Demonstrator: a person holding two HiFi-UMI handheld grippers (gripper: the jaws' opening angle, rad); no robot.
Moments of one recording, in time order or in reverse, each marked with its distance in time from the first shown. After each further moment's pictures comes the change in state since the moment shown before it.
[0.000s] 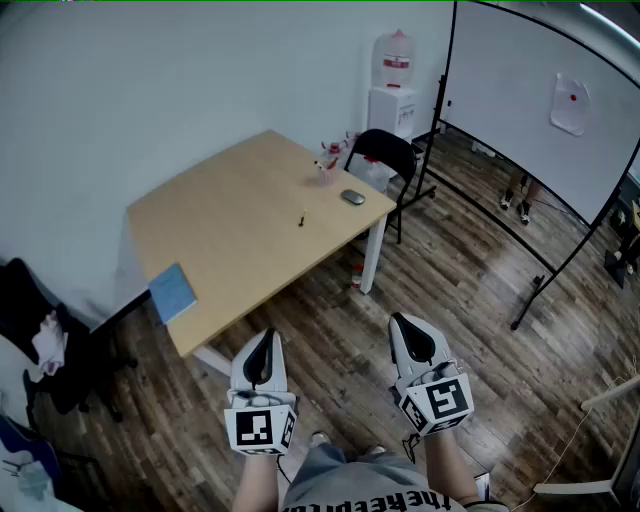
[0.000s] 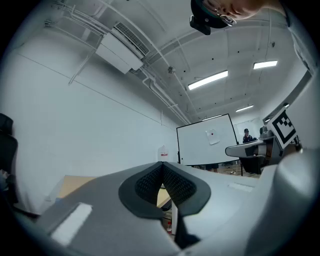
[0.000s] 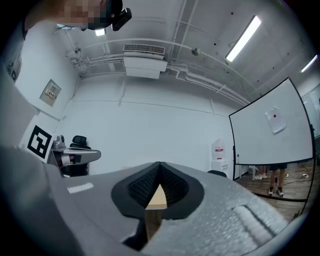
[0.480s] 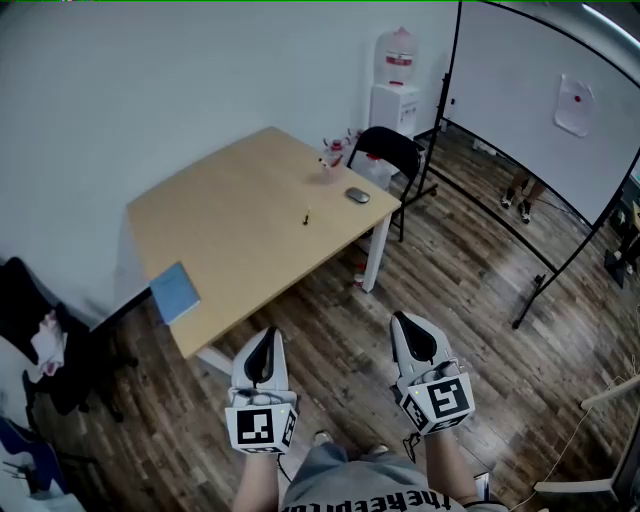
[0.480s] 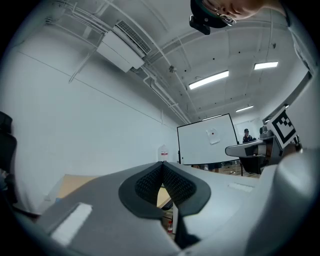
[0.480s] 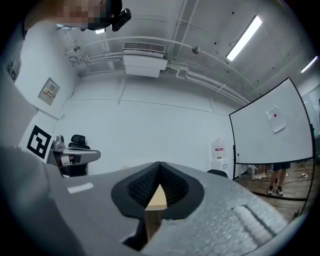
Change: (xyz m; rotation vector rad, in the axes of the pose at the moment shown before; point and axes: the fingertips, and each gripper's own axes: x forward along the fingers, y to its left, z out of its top) left arm 0.009 0.019 -0.010 -0.001 0.000 -0.010; right arm 0.019 0.007 -0.005 0.003 0.005 -0.009
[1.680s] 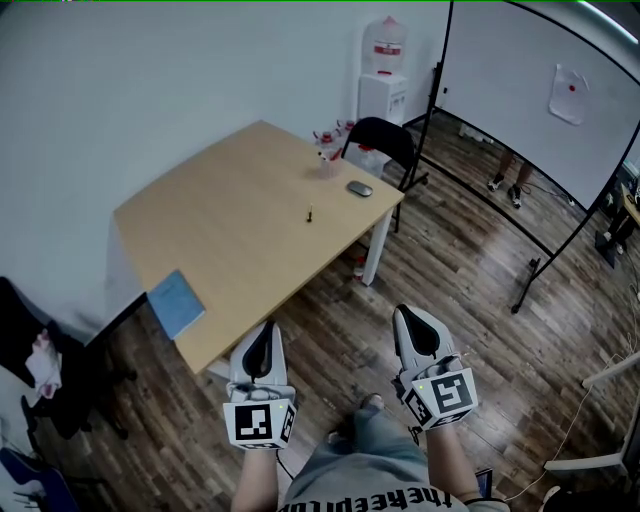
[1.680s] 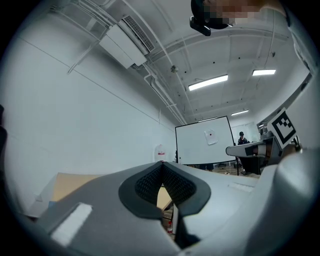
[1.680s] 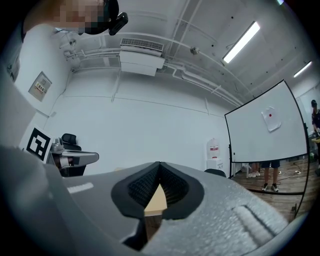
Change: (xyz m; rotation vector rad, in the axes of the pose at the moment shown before) left arm 0.024 0.067 -0.014 -0.026 0.002 -0.072; right arm 0.049 0.032 -0.009 0.011 -0.006 -0.088
